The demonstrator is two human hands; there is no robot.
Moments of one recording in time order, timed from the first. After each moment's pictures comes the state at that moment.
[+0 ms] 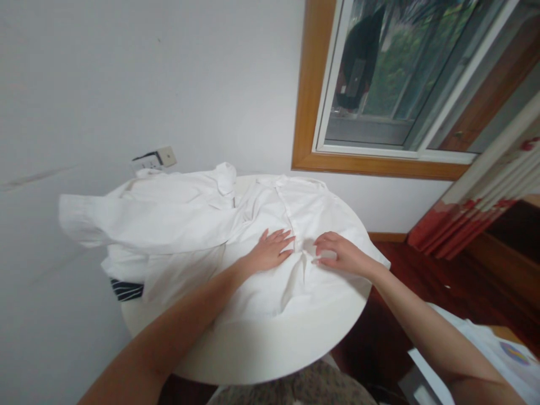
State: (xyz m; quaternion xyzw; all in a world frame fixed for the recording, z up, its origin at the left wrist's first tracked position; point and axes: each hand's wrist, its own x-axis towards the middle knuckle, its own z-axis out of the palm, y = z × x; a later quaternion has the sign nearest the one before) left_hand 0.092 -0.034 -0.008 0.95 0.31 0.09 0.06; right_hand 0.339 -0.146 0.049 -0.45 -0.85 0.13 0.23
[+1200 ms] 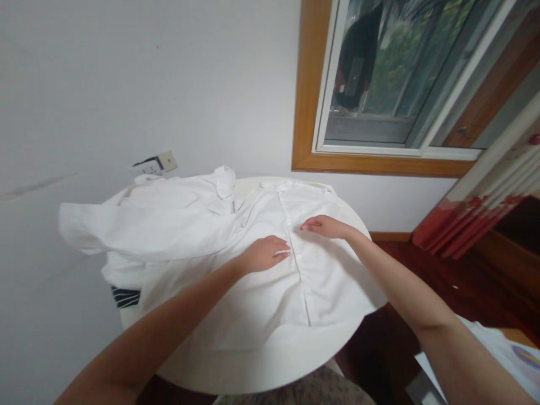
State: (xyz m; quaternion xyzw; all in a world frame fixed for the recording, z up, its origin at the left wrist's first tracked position) left_hand 0.078 -0.031 0.017 0.96 0.26 0.08 0.08; right_hand 0.336 -0.053 0.062 -0.52 -0.78 0.28 0.18
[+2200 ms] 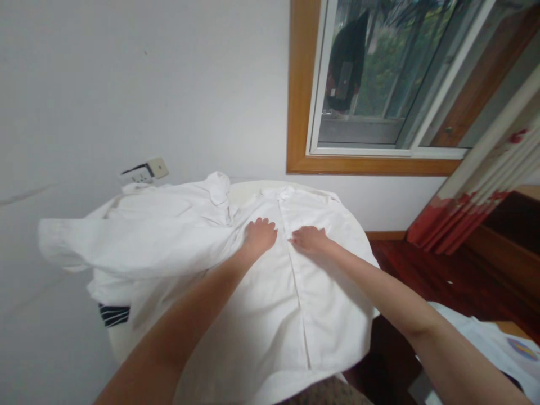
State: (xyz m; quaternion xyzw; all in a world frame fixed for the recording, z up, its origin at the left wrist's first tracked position) left_hand 0.109 0.021 0.007 0.87 0.48 0.09 -0.07; right_hand 0.293 -0.045 0.018 -0.71 -0.70 0.09 0.00
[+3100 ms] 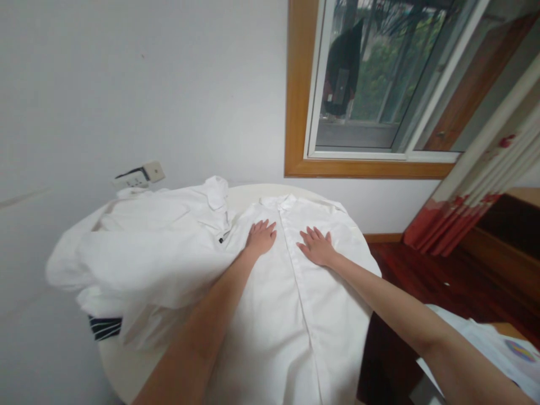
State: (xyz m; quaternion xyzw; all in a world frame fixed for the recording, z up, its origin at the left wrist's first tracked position) left_hand 0.115 0.053 -0.011 0.87 0.47 0.13 -0.07; right_hand 0.315 -0.058 -0.010 -0.73 -0.68 0.04 0.04
